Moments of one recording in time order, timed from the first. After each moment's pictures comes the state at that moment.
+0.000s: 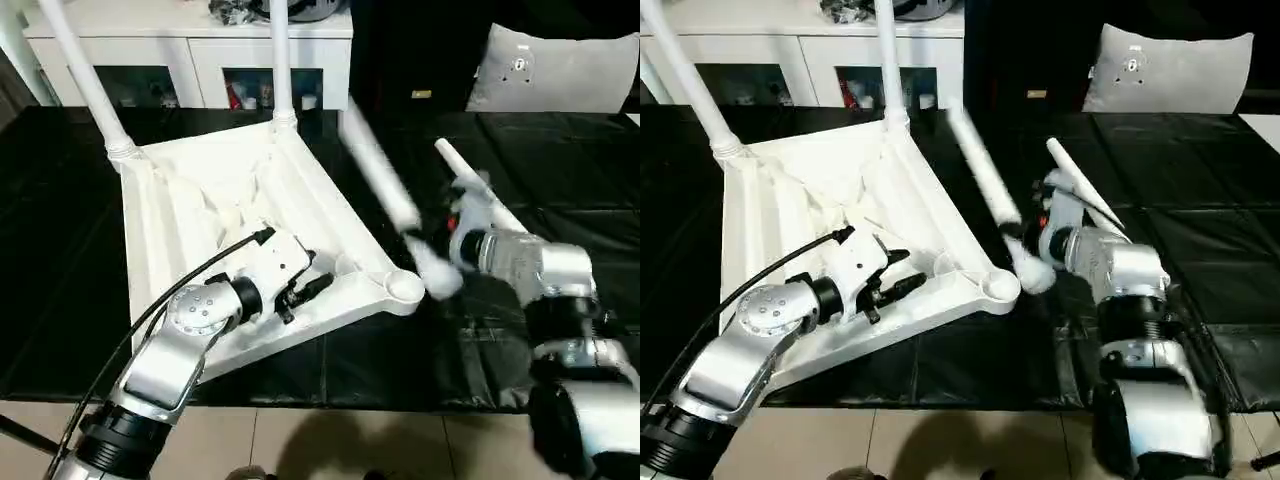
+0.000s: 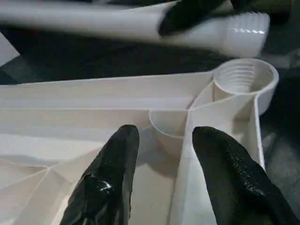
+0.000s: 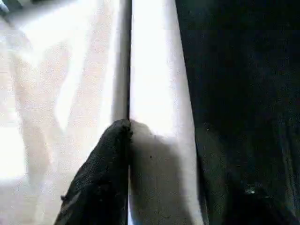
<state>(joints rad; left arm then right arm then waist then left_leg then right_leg) -0.29 0.32 -0.27 -0.07 0.01 0.35 -0.60 -0.72 -0.25 -0.20 0.57 0.23 0.65 0.52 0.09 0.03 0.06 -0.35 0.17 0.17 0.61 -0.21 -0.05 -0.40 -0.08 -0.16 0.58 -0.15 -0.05</state>
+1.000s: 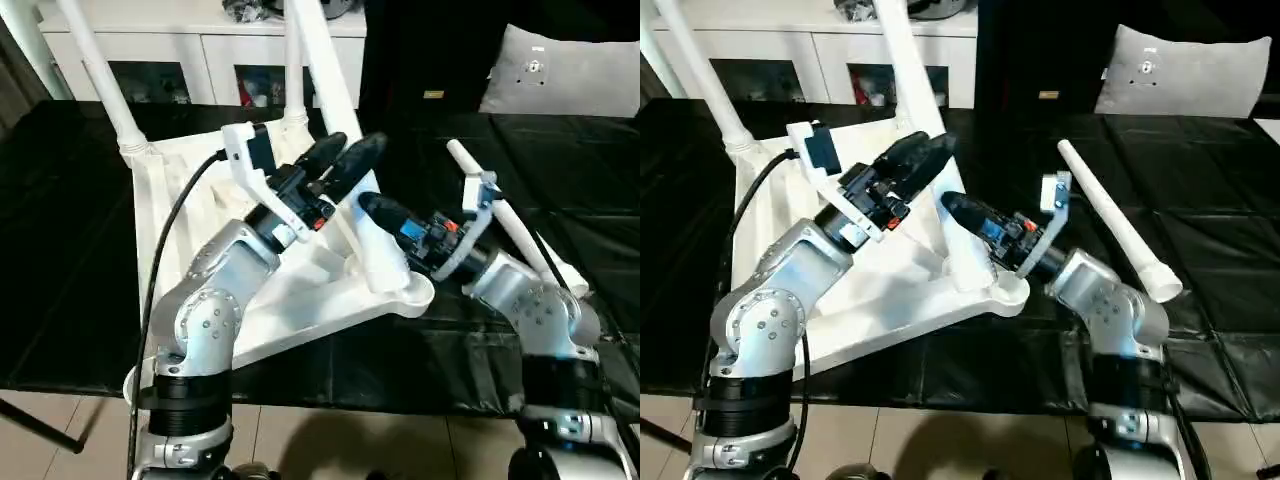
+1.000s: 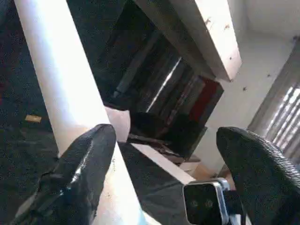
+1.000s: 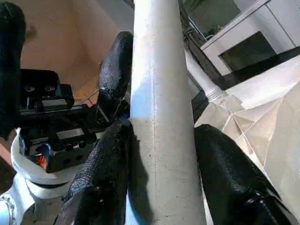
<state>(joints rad) -0.47 -0.11 0.09 -0.16 -0.67 0.57 -0.43 -0.46 -0.13 -0.27 0.15 0.72 0.83 0.89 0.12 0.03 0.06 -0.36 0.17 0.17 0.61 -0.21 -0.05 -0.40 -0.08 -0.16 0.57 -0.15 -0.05</state>
